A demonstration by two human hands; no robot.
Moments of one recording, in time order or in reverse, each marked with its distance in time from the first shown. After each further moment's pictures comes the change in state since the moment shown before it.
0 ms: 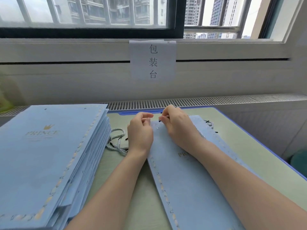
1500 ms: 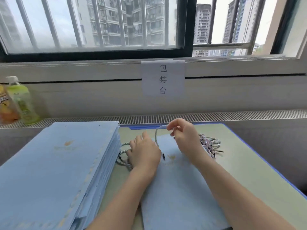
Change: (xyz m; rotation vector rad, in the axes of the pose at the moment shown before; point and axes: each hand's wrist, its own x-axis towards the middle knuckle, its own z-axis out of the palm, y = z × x) left_hand -0.004 0.019 -0.006 0.808 -0.145 -0.155; right_hand 0.013 -0.016 -0.018 0.483 0.014 0.264
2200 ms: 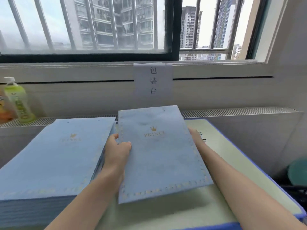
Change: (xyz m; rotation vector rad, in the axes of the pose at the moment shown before) left_hand -0.072 -0.038 -0.072 -1.149 -0.057 -0.216; right_hand -0.018 0.057 -0.052 0.101 0.011 0.512
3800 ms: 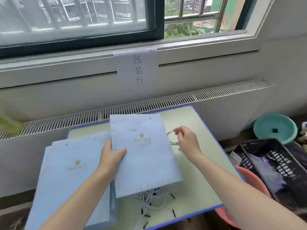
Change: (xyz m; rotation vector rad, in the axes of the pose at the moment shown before) left_hand 0.045 0.085 -0.009 0.249 -0.185 -0.284; right_hand -0.051 -0.087 -0.014 -0.275 0.150 0.050
